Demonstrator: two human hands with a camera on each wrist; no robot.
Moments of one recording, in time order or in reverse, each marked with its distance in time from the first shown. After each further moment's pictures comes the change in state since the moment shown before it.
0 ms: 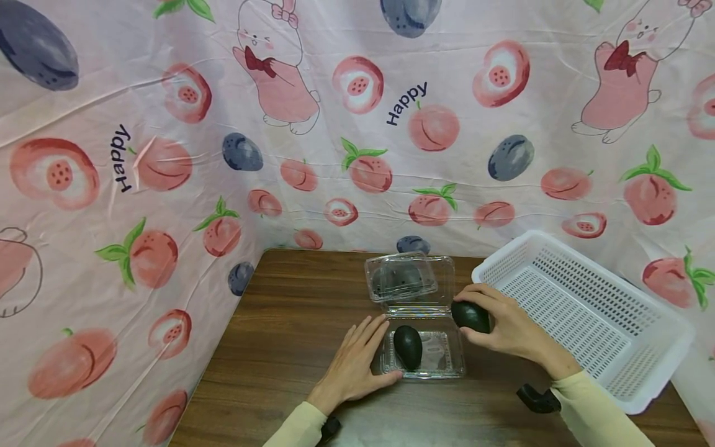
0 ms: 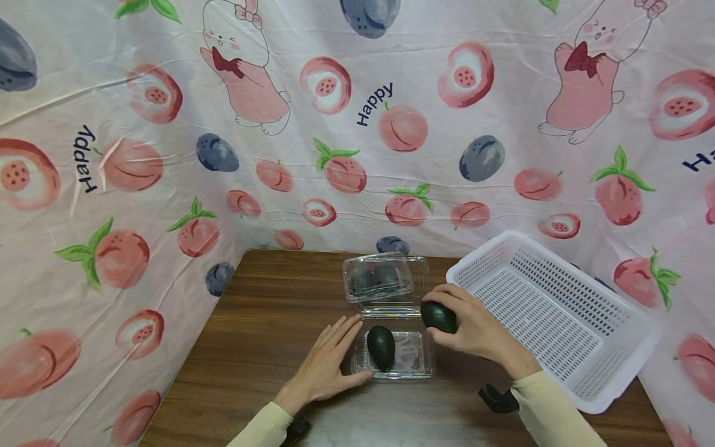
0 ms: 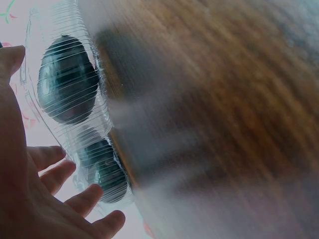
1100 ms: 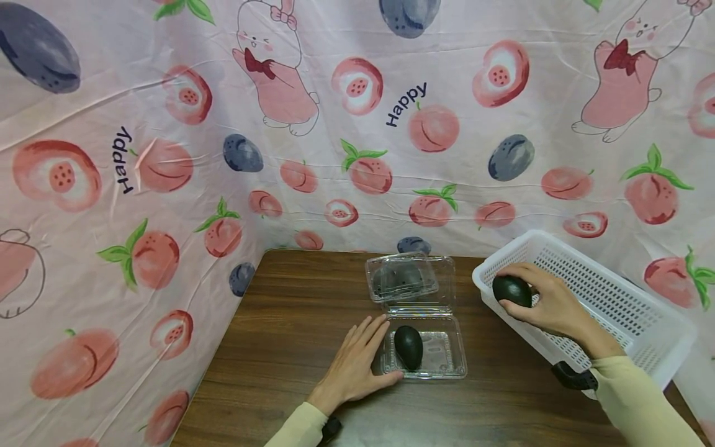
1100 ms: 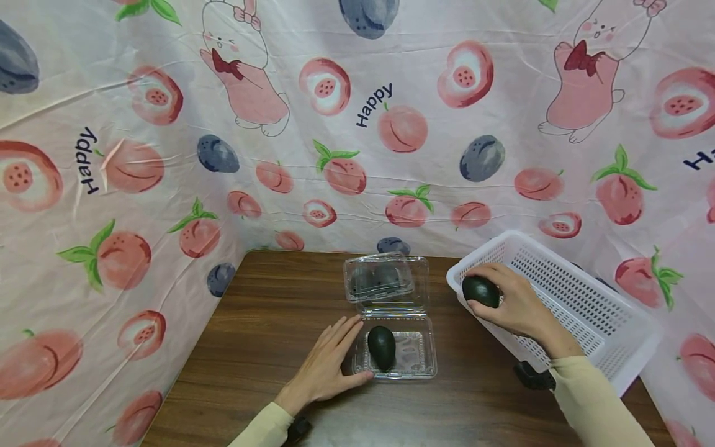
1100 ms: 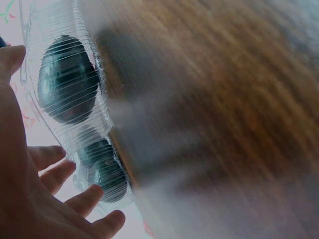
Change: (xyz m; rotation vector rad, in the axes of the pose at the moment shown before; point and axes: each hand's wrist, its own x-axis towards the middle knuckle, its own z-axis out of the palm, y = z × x) left_hand 0.000 0.001 -0.001 0.009 -0.007 -0.008; right_hand -0.011 0.046 -0.056 -0.128 0.136 0.104
